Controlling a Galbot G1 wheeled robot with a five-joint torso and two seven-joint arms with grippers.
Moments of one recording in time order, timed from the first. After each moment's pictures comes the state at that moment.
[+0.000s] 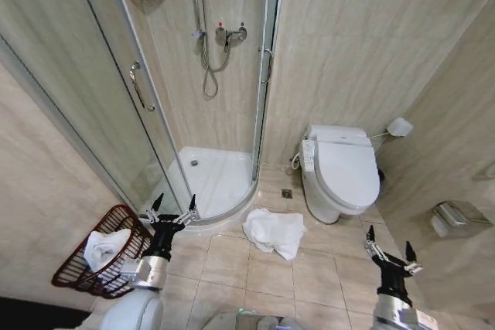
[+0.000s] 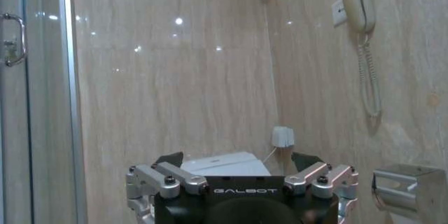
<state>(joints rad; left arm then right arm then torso) 1.82 -1.54 -0.65 -2.36 -0.12 -0.03 0.08 -1.75 1.61 0.92 1.94 0.36 0.47 -0.02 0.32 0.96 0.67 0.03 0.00</state>
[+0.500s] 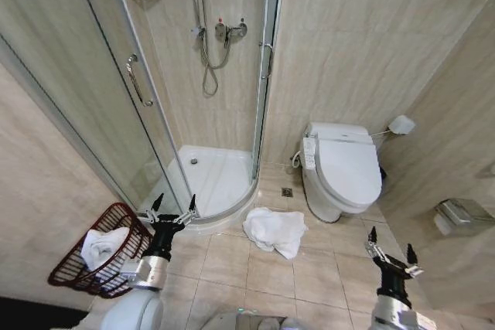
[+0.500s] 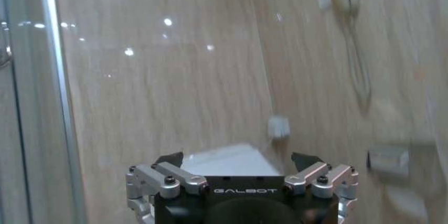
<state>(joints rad) 1.82 -1.54 -0.65 -2.36 -0.13 -0.03 0.08 -1.75 1.61 0.91 1.92 0.45 0.46 -0.03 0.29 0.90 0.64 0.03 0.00</state>
